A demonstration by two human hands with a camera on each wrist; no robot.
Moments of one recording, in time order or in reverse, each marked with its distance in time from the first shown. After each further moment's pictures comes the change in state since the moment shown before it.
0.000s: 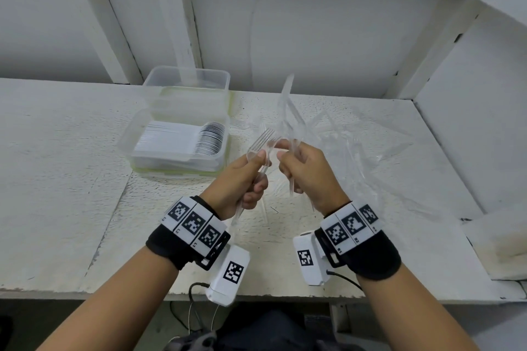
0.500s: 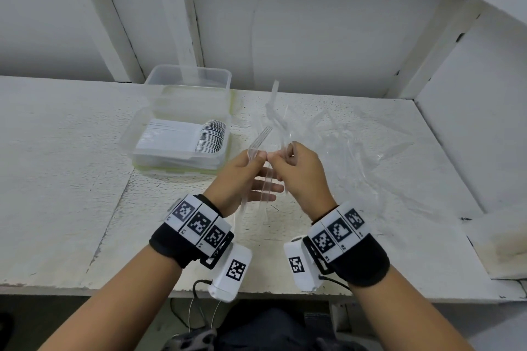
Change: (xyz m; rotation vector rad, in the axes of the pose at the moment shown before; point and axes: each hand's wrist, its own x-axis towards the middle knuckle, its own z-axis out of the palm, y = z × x) left_hand -0.002 -0.003 0.000 -0.005 0.024 0.075; right_hand -0.001 0.010 0.016 -0.132 0.167 0.008
